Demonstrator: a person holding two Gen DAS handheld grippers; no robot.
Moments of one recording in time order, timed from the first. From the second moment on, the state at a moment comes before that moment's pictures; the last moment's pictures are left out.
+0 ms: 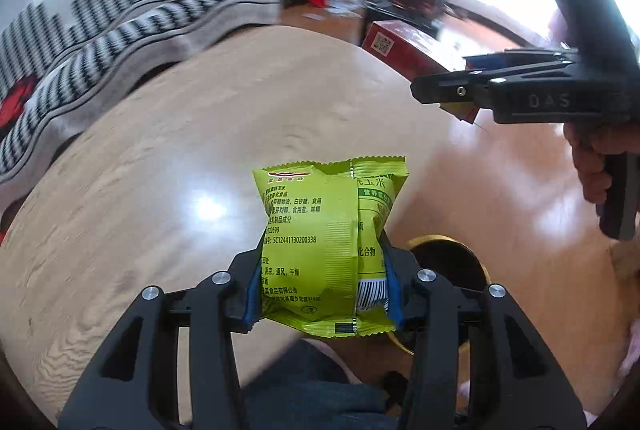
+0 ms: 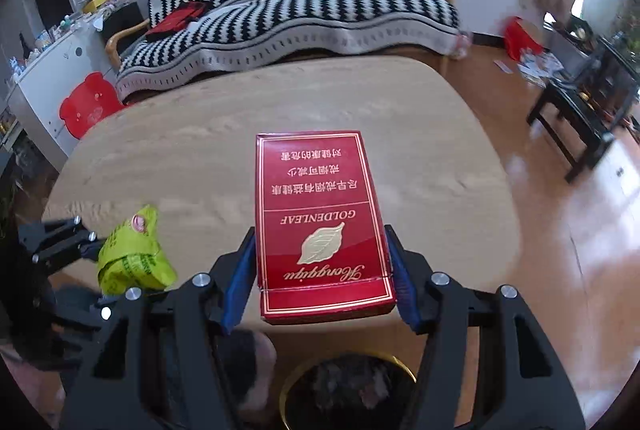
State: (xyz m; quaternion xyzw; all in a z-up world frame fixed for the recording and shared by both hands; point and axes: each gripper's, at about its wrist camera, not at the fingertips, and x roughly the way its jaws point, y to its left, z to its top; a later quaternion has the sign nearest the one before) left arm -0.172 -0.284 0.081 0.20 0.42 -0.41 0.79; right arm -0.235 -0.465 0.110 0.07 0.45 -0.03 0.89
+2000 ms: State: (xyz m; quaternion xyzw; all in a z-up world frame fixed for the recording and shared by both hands) left arm -0.246 -0.317 -0.015 0.12 0.49 -0.41 0.76; right arm -0.419 -0.532 -0.023 0.27 0.44 -0.14 0.84
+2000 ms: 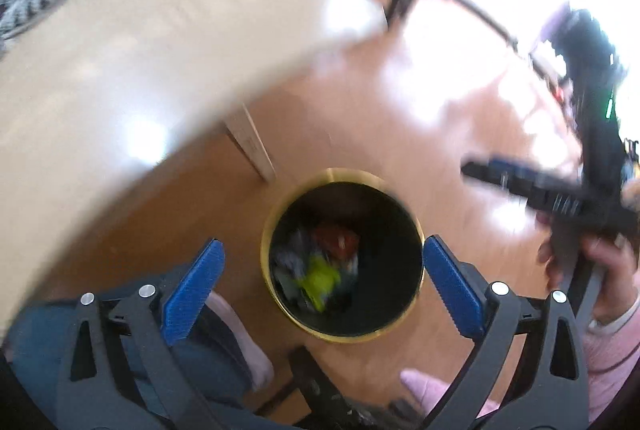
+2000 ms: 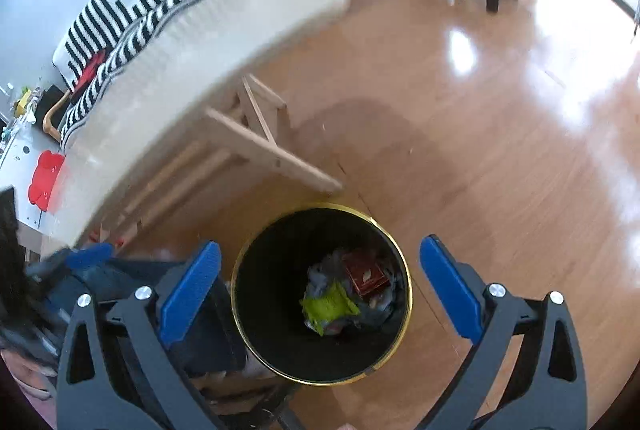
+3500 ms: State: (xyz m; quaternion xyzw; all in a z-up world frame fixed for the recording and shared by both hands) left arm 0.046 0.023 -0.009 -0.07 0.44 -0.05 0.89; right arm -0.021 -0.309 -0.007 0.19 0.38 -0.06 0.90
